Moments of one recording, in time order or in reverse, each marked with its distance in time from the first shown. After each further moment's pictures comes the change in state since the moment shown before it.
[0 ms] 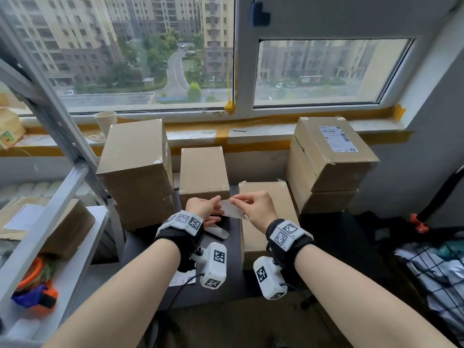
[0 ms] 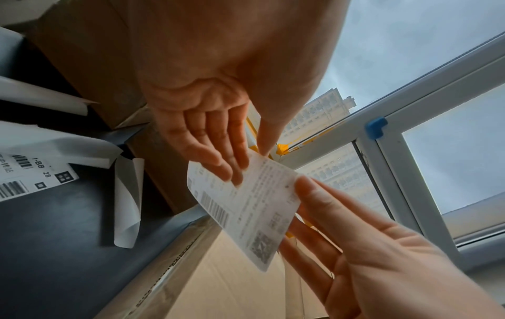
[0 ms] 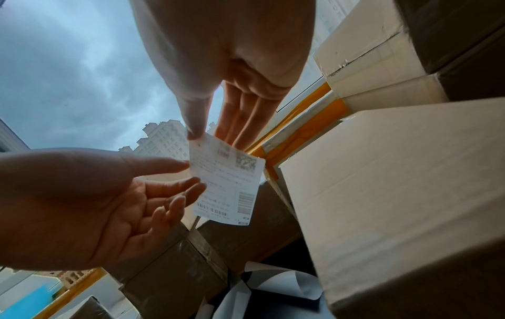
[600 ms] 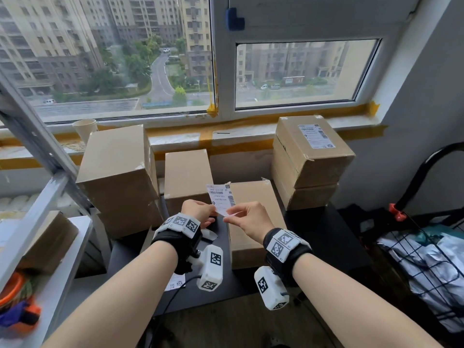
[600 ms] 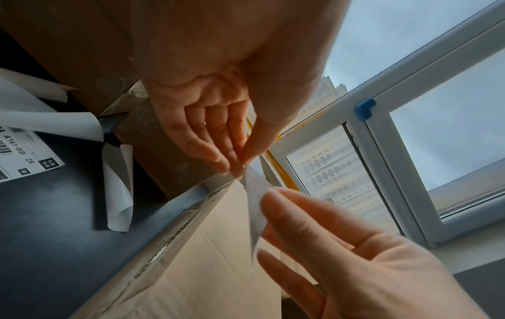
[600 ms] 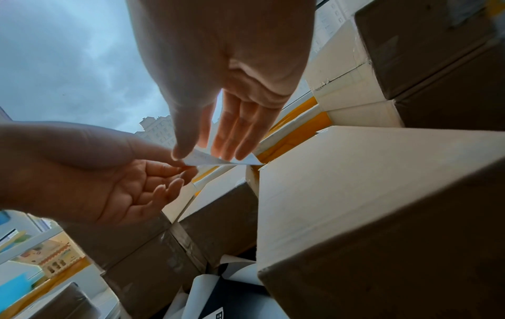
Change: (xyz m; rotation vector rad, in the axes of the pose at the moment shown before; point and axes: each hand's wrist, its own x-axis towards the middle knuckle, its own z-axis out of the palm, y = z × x) left_hand -0.008 0.004 0.026 0.116 0.044 0.035; right_hand -0.021 0.020 -0.019 -0.090 -0.060 0.104
